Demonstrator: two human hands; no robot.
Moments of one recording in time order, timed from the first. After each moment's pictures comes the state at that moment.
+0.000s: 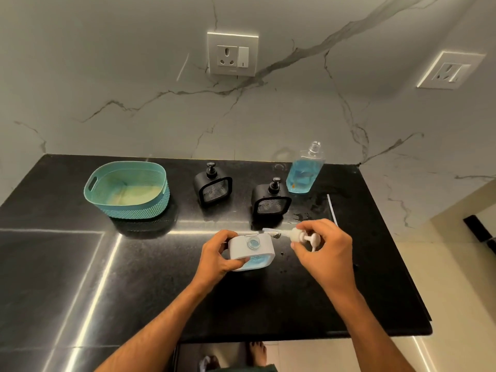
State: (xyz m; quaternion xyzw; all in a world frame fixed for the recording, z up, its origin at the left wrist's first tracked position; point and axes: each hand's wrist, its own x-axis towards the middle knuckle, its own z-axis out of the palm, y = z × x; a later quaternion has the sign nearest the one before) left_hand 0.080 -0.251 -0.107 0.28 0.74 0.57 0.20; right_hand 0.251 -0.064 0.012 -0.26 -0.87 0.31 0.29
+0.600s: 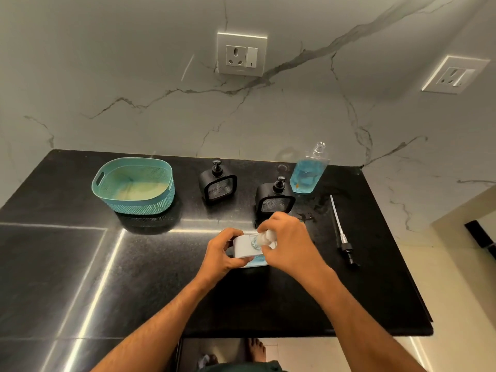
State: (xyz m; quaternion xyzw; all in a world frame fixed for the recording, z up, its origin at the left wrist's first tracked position) left_hand 0.079 -0.252 -0.113 0.33 0.74 0.56 0.19; right_hand 0.197 -0.098 0.019 -0.14 -0.96 0.23 0.09
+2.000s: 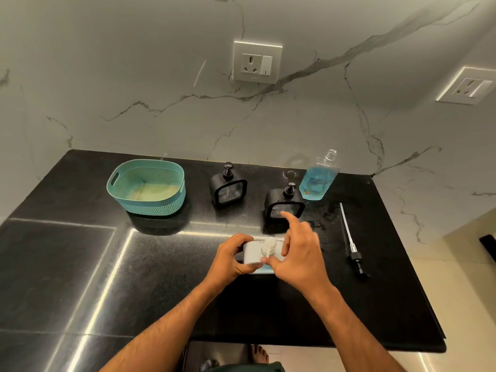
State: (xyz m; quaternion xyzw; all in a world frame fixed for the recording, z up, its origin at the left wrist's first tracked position) left_hand 0.076 -0.251 -0.120 0.35 0.74 0.55 0.18; right_hand 0.203 -0.094 -0.029 -0.20 -0.94 0.22 0.16
